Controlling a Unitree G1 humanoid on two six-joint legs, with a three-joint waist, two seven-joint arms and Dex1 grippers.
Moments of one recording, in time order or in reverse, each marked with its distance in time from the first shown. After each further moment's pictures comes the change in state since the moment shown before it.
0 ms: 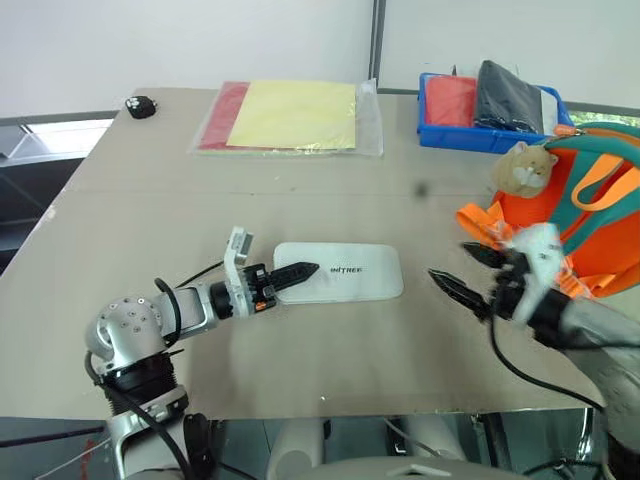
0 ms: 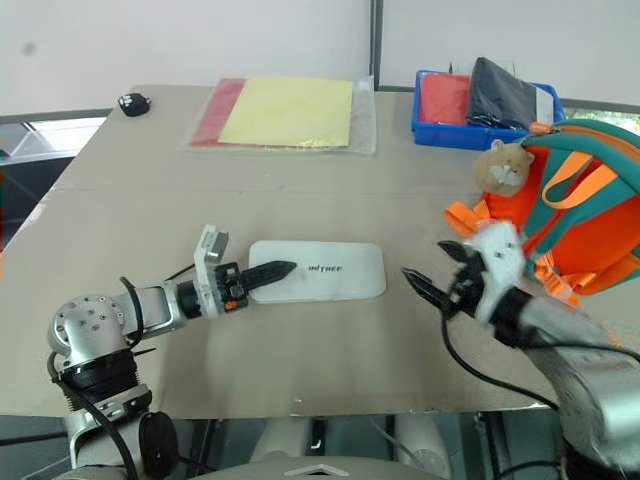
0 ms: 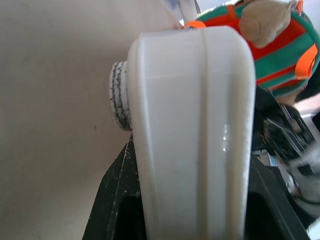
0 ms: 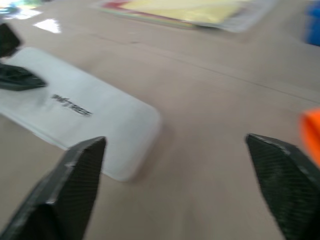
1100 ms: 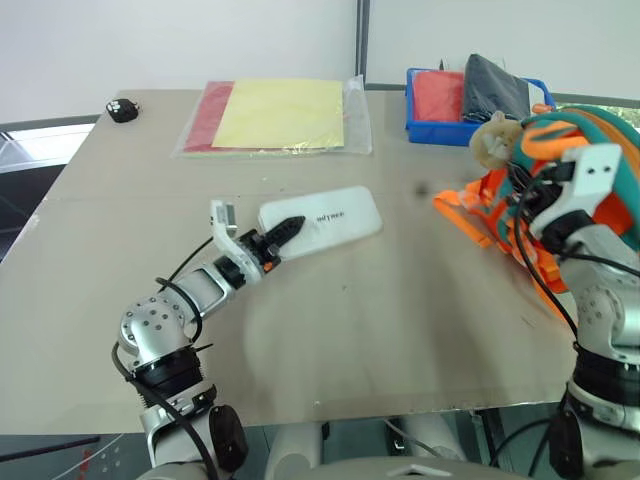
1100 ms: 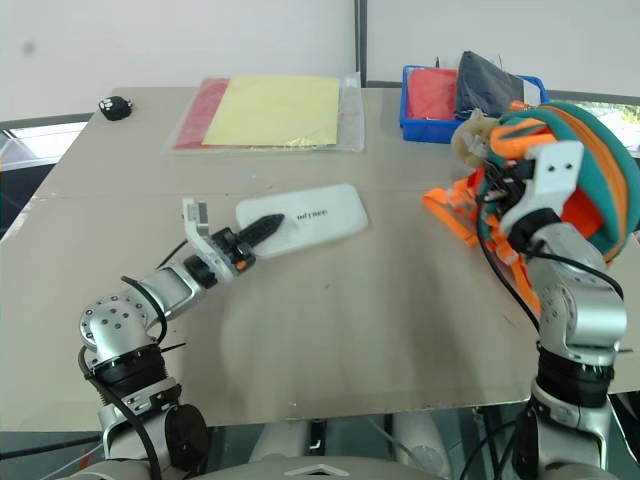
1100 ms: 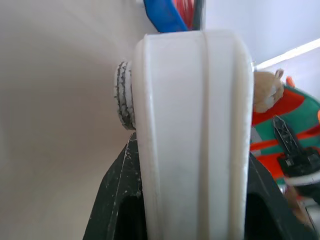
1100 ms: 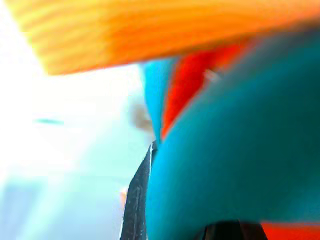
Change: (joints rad) left arm -0.069 -0.120 0.056 0.012 -0.071 -0.406 0.231; right arm -0.544 0.069 0.174 0.635 -0.199 -0.473 -0.150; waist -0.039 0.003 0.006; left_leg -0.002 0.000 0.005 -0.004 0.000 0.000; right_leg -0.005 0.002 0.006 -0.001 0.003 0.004
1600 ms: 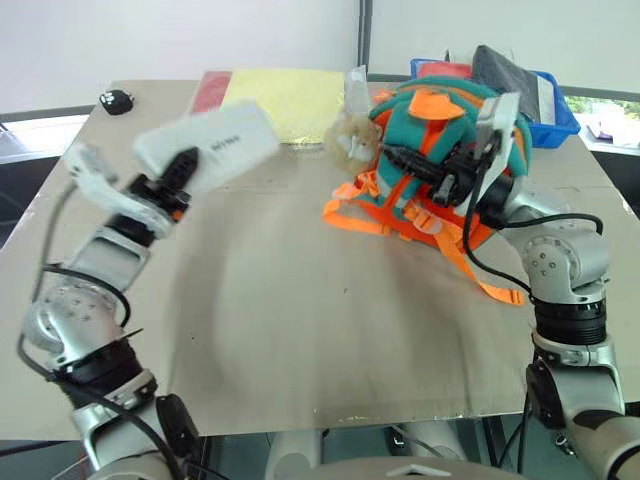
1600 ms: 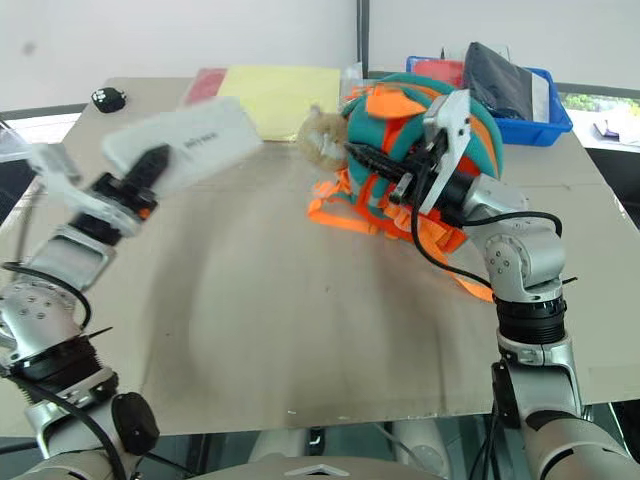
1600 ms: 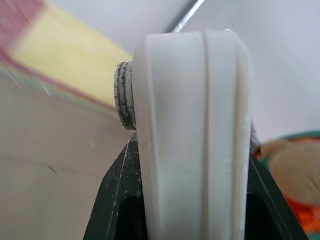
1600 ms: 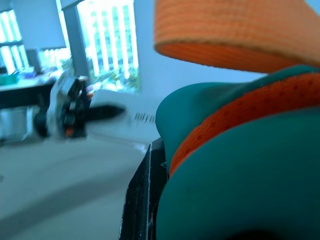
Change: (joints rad) left arm 0.011 0.330 0.041 -0.083 0.117 -0.392 -0.095; right arm -0.166 -0.005 0.246 0.106 0.216 -0.071 0.456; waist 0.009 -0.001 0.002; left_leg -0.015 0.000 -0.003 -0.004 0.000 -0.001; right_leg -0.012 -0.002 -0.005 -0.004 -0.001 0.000
